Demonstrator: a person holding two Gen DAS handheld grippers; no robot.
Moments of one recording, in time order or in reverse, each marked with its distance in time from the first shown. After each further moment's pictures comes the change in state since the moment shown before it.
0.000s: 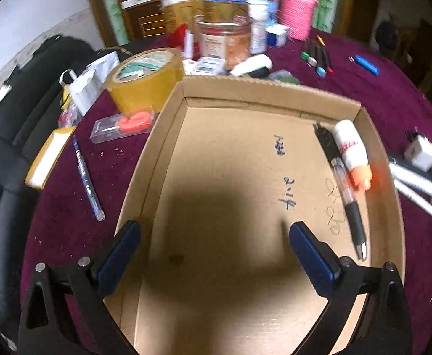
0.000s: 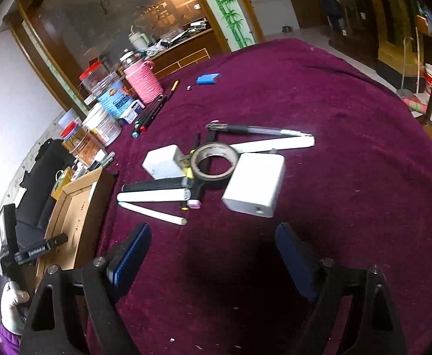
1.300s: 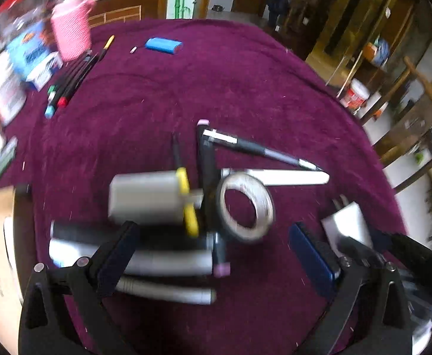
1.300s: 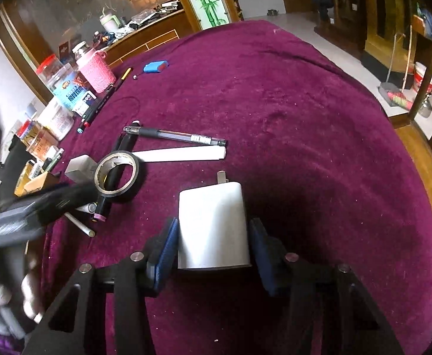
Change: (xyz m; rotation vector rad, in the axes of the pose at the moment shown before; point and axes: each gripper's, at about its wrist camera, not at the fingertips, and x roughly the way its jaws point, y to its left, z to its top) left arm -0.002 -0.306 0.052 0.312 0.022 -0.394; right arm 0.025 -0.082 0.033 -0.011 0.122 -0.086
